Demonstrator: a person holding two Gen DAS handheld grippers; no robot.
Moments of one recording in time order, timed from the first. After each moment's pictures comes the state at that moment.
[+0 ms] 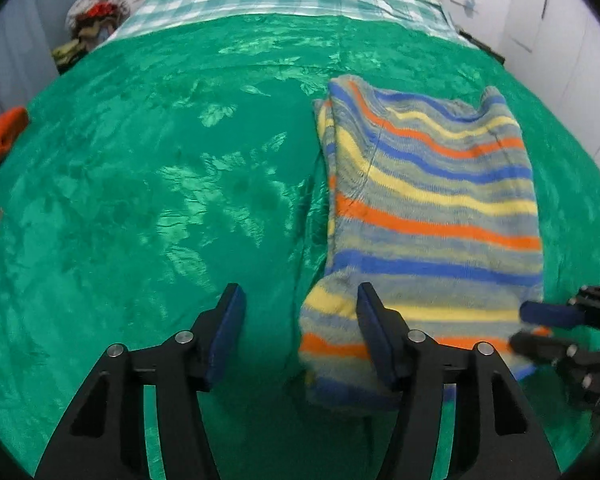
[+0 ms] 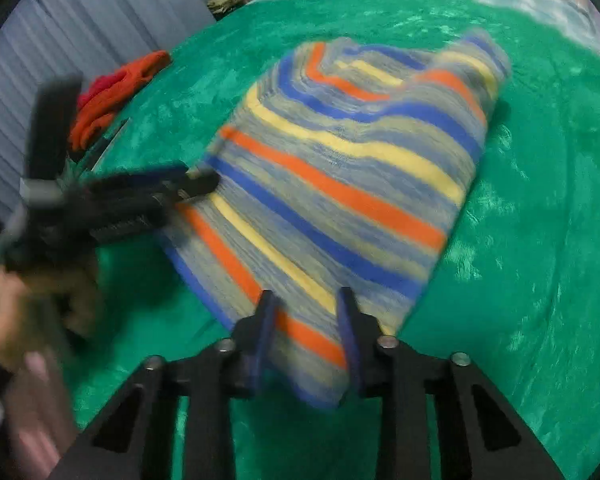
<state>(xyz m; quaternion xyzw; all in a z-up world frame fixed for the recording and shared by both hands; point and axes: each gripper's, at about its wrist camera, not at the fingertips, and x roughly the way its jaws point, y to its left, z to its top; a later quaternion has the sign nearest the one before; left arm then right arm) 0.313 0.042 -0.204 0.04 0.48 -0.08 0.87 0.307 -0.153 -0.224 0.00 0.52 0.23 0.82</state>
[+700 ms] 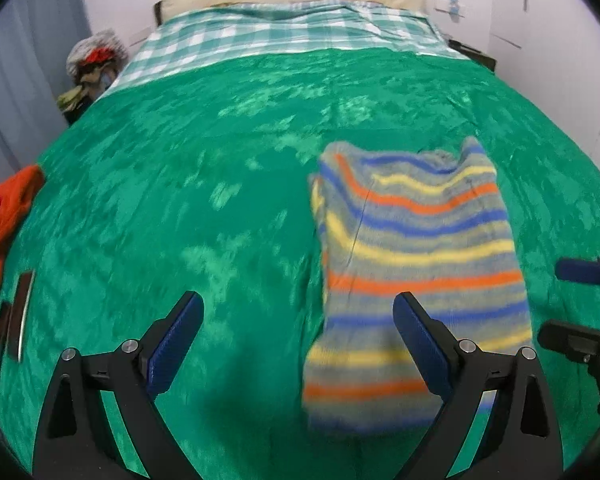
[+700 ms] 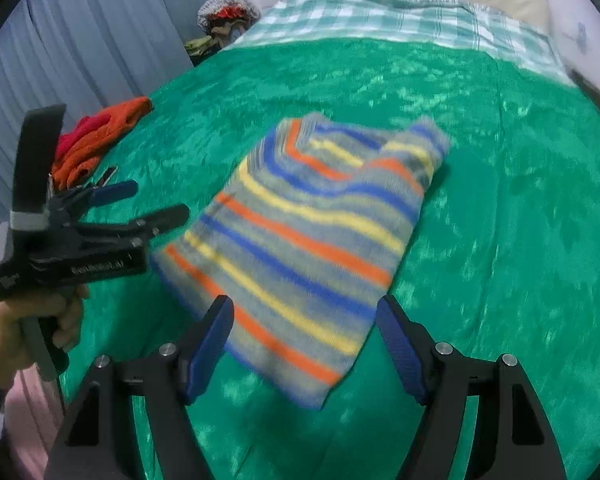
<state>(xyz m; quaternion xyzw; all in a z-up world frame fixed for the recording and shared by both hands) 0.336 0.022 -0.157 0.09 0.42 -0.08 0.90 0.296 -0.162 -0.158 0.01 0.47 0.17 0.87</state>
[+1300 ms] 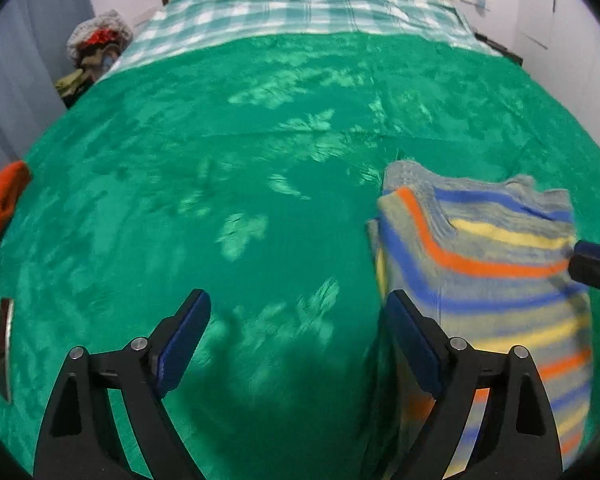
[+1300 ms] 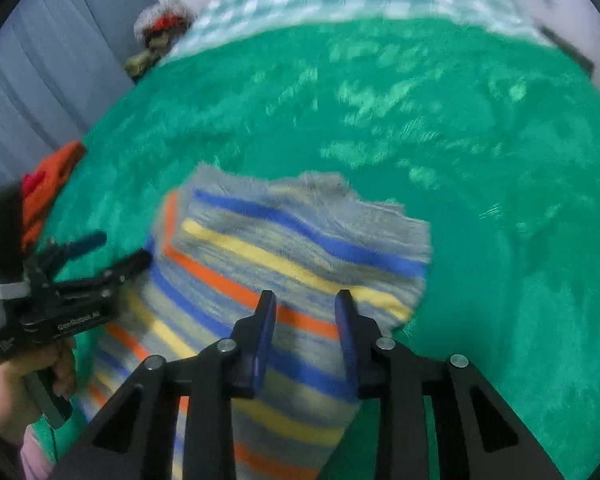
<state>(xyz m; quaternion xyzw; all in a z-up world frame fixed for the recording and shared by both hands) 0.419 0.049 -0.188 0.07 0.45 -0.06 0.89 0.421 -0.183 -0.185 0.06 0.49 0.10 0.86</state>
